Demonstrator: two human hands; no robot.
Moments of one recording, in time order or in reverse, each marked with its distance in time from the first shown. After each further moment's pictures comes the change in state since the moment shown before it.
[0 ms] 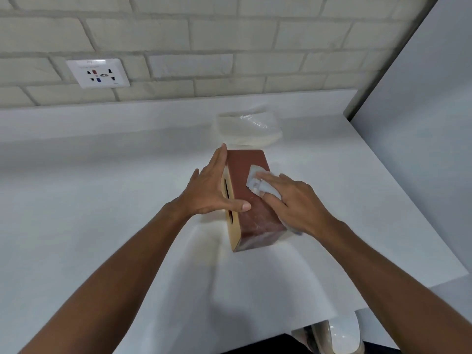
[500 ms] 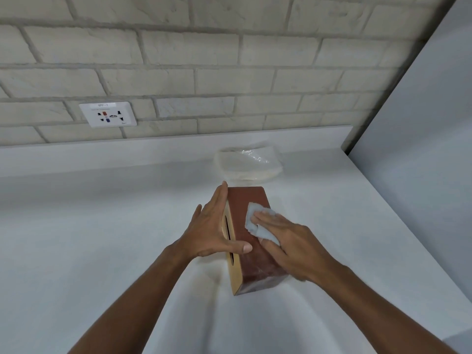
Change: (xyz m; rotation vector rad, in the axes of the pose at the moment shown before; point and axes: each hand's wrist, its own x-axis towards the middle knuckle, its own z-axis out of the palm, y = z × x) left_hand 0.006 -0.010 0.006 -0.053 0.031 0.029; right_hand 0.002 0.006 0.003 -0.001 -0.091 -0.076
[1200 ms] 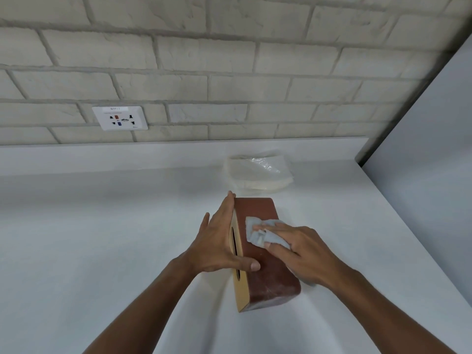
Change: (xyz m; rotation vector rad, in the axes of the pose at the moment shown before) left_hand 0.002 -0.002 0.002 -0.067 0.022 0.025; right_hand 0.028 0.011 -0.011 0.178 -0.040 -0.033
